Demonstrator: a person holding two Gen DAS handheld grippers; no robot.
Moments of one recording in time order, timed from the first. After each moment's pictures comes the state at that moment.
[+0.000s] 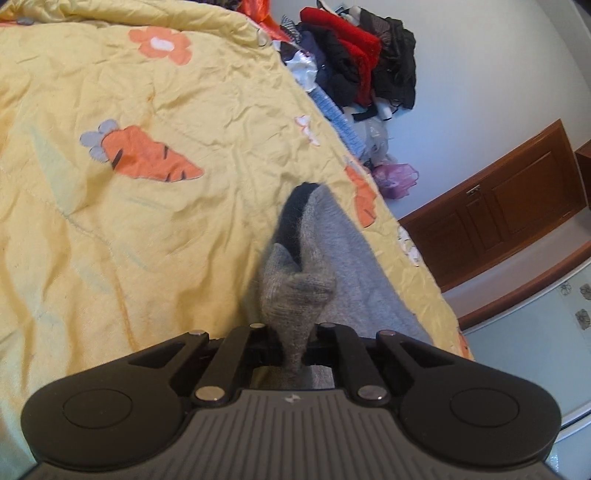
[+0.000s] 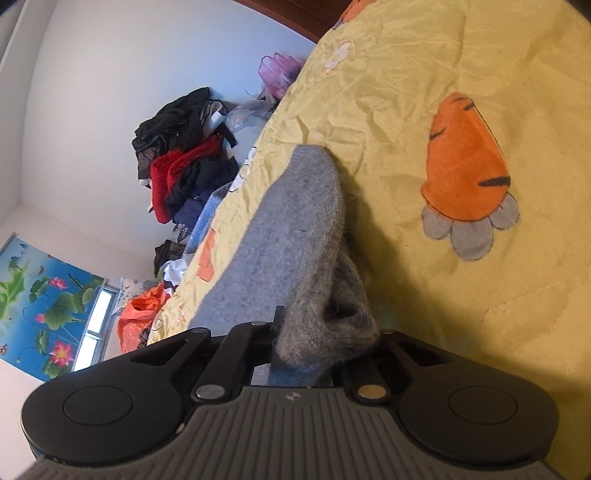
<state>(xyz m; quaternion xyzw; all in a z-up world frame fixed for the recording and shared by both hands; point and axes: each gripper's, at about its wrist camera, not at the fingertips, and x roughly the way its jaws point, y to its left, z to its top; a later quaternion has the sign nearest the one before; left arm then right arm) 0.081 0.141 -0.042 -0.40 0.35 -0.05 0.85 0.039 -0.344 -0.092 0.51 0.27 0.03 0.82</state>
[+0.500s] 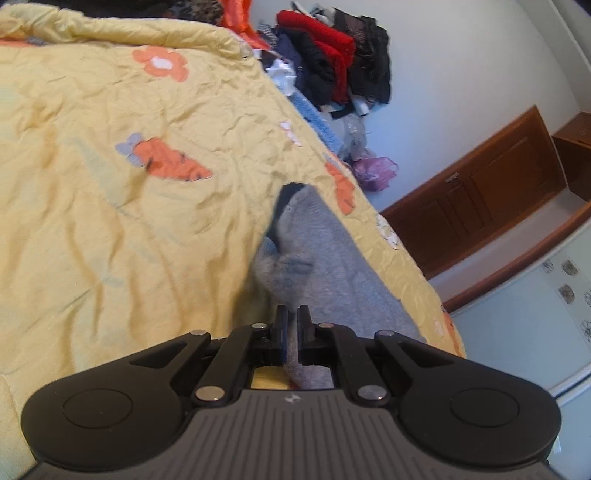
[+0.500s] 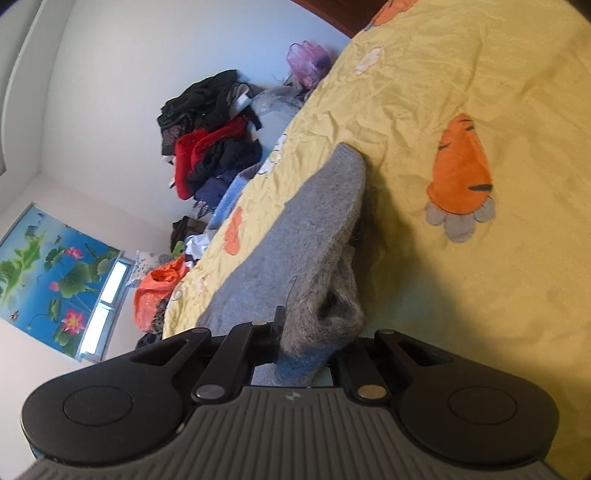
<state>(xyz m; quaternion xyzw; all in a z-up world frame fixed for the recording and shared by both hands) 0.029 0.159 -0.035 -0.38 0.34 -0.07 0.86 0.004 -0.349 -0.066 0.48 0.29 0.07 0.83</state>
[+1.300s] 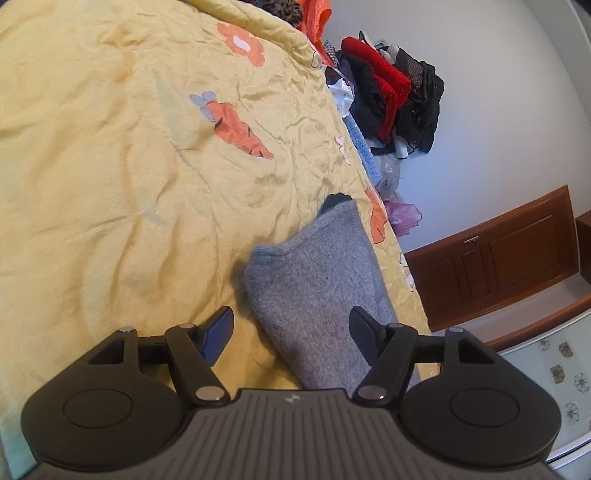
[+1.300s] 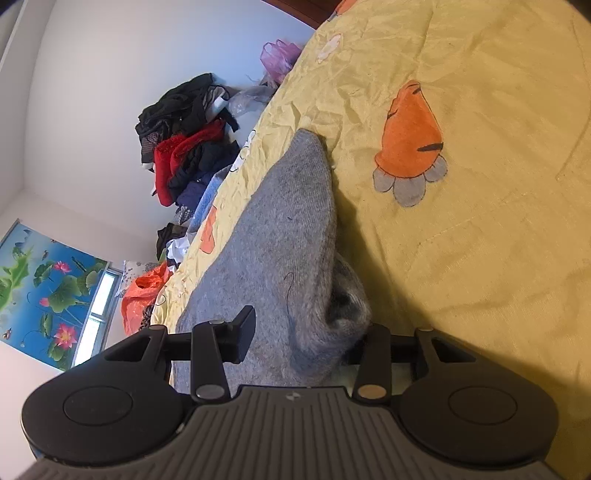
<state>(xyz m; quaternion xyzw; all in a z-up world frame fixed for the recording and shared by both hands) 0.020 0.156 -0.071 -0.48 0.31 -0.01 0.82 -0.009 -0.348 -0.095 0.50 0.29 0.04 0.81</state>
